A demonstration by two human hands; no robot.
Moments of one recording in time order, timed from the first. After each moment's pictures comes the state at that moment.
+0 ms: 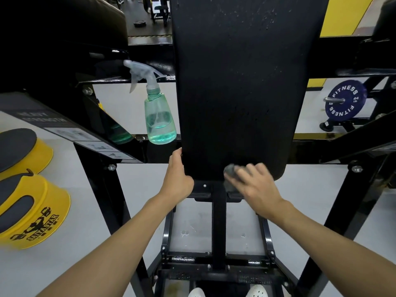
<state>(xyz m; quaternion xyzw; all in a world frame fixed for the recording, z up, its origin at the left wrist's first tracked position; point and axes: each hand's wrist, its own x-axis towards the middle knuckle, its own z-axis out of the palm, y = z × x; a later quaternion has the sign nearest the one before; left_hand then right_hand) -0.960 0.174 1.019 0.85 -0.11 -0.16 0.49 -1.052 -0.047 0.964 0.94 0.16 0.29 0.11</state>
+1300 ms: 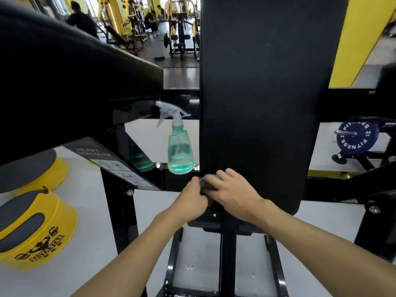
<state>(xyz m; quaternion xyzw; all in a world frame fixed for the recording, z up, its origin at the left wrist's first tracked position) -0.950 0.182 1.071 0.87 -0.13 -0.24 0.40 -0.982 0.019 1.050 0.93 0.31 0.20 0.09</state>
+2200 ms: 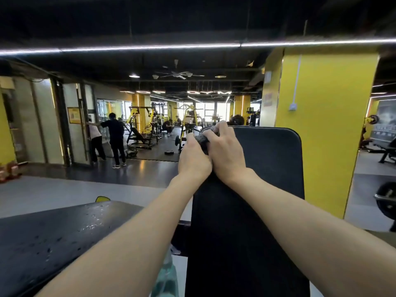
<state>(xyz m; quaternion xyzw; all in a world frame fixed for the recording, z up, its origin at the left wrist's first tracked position) -0.818 0.080 1.401 0.83 -0.17 0.21 0.49 -0.804 -0.021 1.397 0.84 0.06 0.54 -0.02</state>
